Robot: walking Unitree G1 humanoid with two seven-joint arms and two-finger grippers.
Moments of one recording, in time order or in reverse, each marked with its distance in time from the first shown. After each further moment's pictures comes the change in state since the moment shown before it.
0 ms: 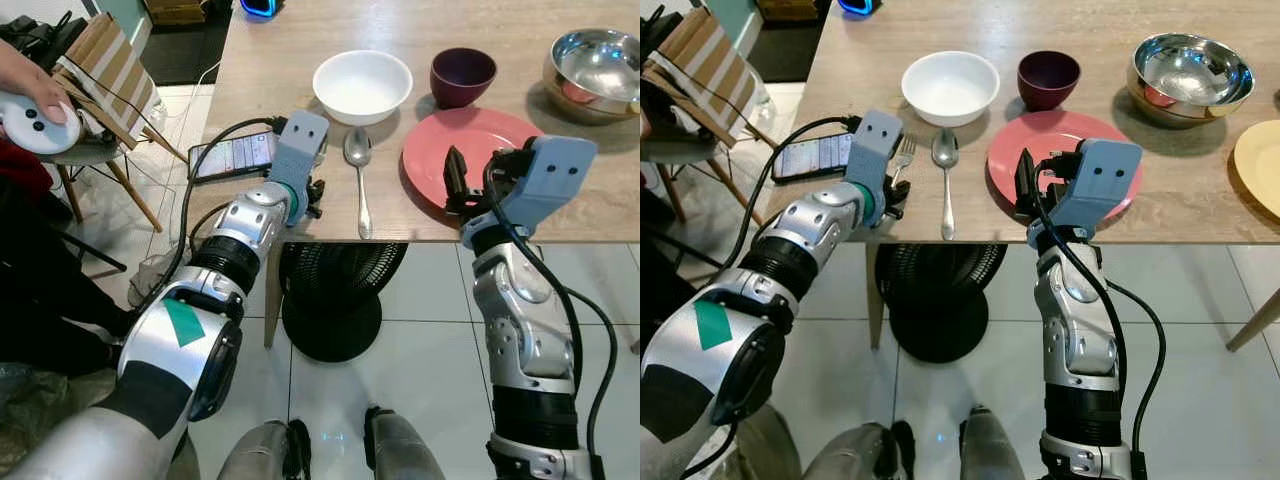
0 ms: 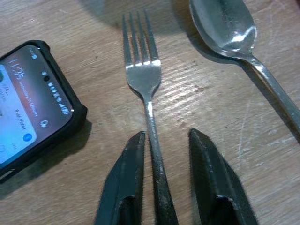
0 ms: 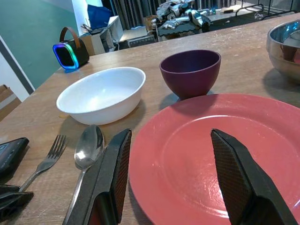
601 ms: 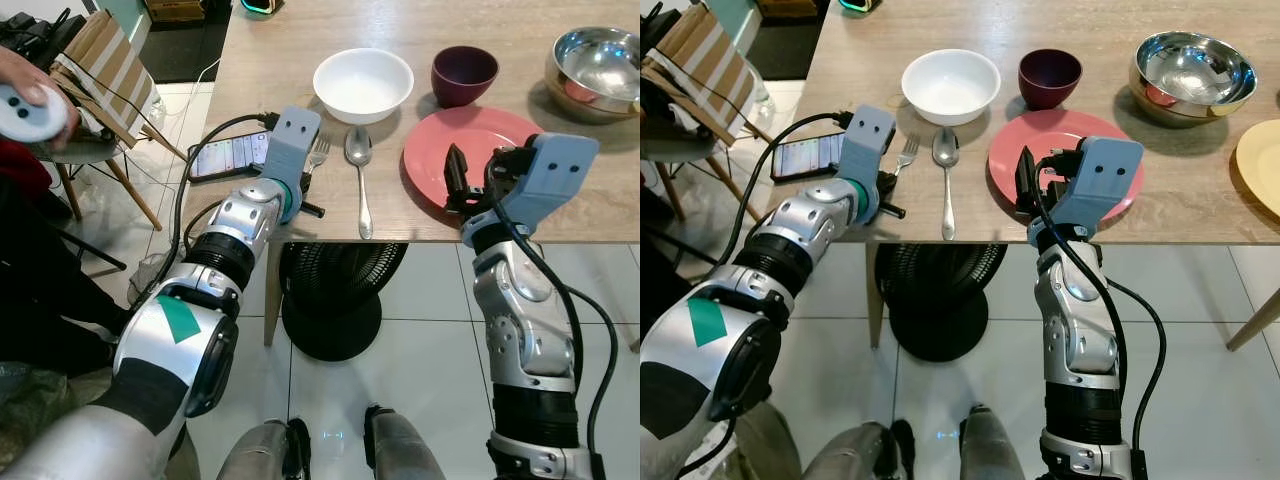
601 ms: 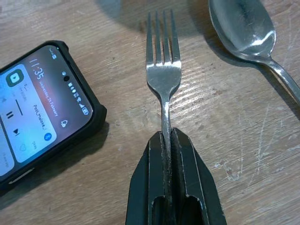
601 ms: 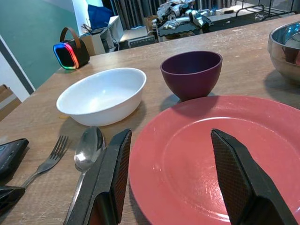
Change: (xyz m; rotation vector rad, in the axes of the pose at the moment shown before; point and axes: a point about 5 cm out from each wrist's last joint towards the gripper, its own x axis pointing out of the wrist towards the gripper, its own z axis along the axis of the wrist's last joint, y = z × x) left arm 0.000 0.005 0.001 0.004 -0.028 0.039; right arm 0.001 0.000 0.002 0.001 -0.006 0.001
